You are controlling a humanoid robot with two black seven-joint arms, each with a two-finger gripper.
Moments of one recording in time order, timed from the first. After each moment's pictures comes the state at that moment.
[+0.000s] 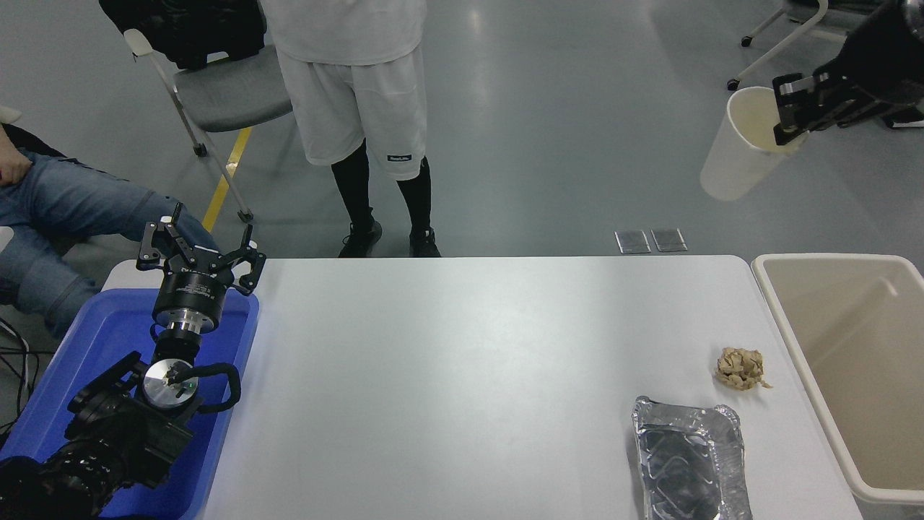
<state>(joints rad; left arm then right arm) -0.65 0.17 -0.93 -0.29 -0.24 -0.69 -0.38 2.30 -0.50 -1.42 1.06 -0.45 0.79 0.23</state>
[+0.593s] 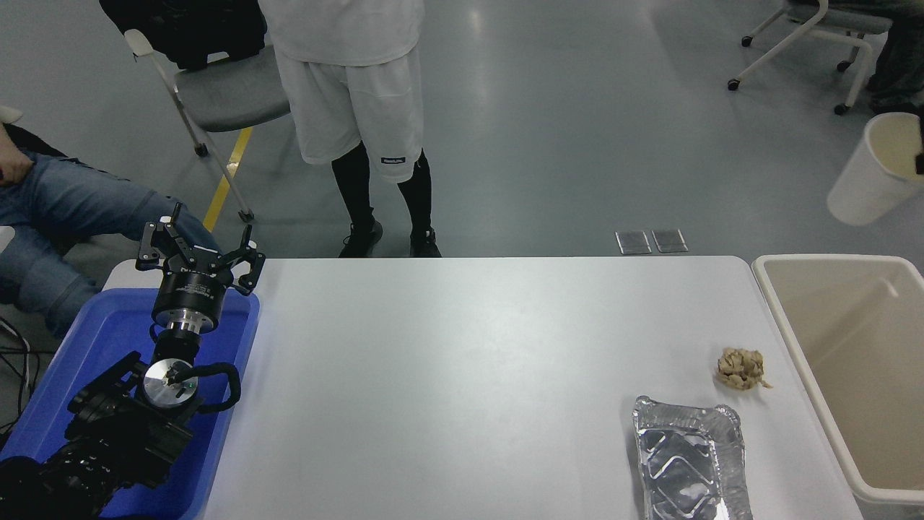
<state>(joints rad) -0.65 0.17 -0.93 -0.29 -0.24 -0.69 -0.38 2.16 -0.75 -1.47 0.92 -0.59 0.79 0.23</state>
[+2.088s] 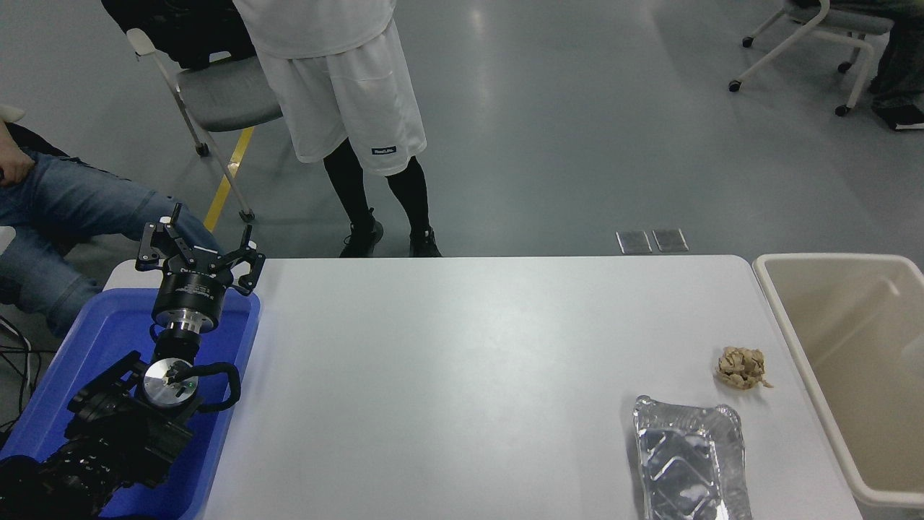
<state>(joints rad) -0.65 0.17 -0.93 -0.29 -0.24 -0.69 -0.38 0.91 -0.79 -0.70 0.30 -0.48 0.38 0.23</state>
